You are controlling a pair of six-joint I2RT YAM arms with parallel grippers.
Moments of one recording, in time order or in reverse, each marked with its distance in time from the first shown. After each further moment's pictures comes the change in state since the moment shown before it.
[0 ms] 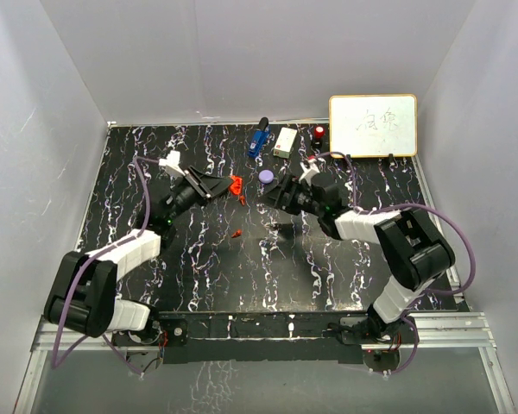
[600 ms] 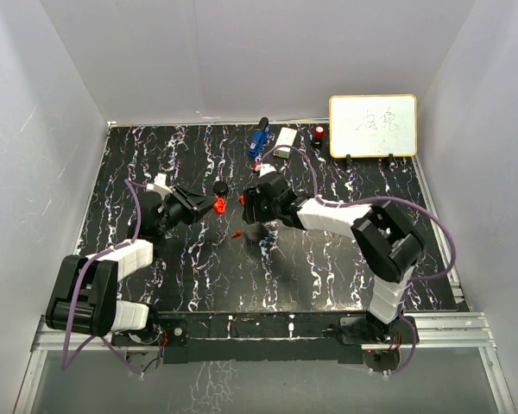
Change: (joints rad) left arm 0.160 -0.028 -0.132 -0.186 0.003 -0.035; right arm 0.290 0.109 0.404 -0.684 0.433 -0.445
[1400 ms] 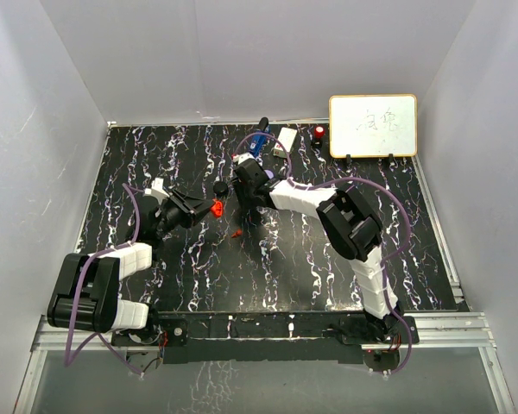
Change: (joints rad) left arm 0.042 0.019 -0.055 0.080 0.044 -0.032; right arm 0.001 0.363 0.454 -0.236 0.155 -0.177
